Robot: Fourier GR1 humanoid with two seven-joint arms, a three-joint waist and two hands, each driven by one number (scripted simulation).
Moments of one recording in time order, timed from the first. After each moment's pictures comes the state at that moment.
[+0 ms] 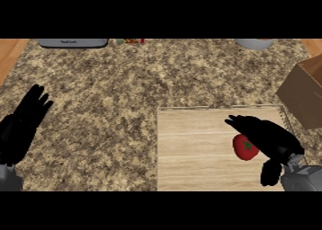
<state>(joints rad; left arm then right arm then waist) -0.05 0.25 0.19 -1.62 0.24 -0.09 0.27 -0.14 -0.38 0.22 -1.65 0.98 0.70 0.04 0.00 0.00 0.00</state>
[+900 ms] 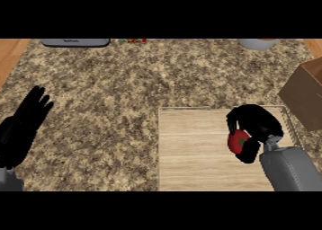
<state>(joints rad) -0.04 0.23 0.21 -1.65 0.23 -0.11 0.29 -0.28 -0.23 0.13 -1.44 1.08 0.55 0.08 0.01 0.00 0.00</state>
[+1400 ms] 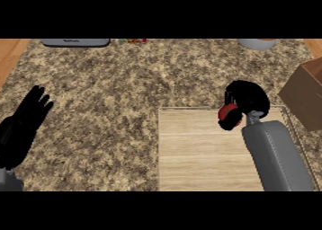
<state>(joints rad) -0.04 0.22 0.20 -1.67 0.22 -0.11 0.30 -0.49 -0.10 -0.01 -1.21 1.17 0.36 0.37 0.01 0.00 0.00</state>
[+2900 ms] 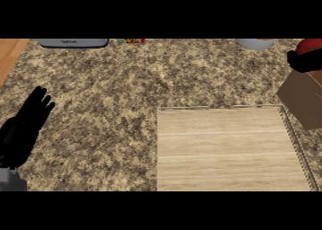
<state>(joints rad) -0.04 0.20 0.21 -1.66 0.20 -0.11 0.29 -0.72 -0.33 -0.23 -1.60 1.21 0.40 0.59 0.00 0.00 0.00</state>
